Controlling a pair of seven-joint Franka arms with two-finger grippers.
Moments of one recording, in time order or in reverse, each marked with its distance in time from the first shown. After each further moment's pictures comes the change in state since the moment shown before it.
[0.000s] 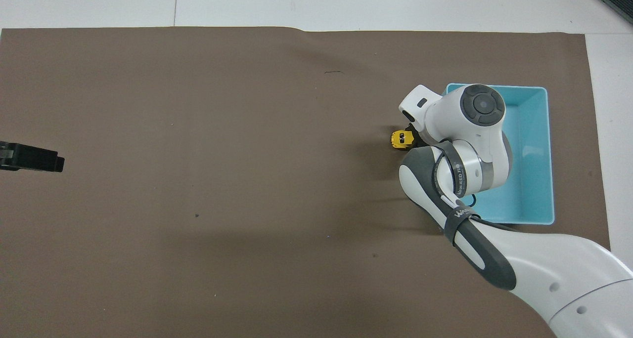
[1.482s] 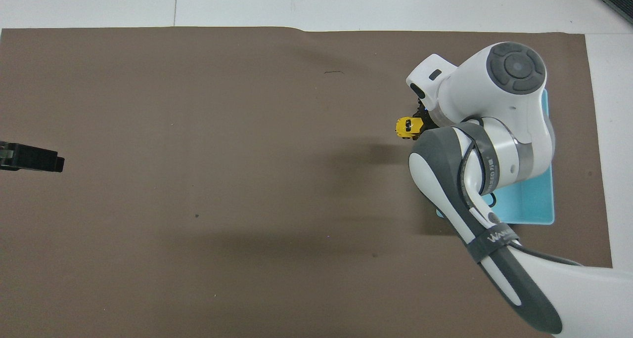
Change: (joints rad) left arm 0.000 0.000 0.000 0.000 0.000 0.000 0.000; right arm 0.034 -0.128 -0.009 0.169 0.002 -0.326 0.095
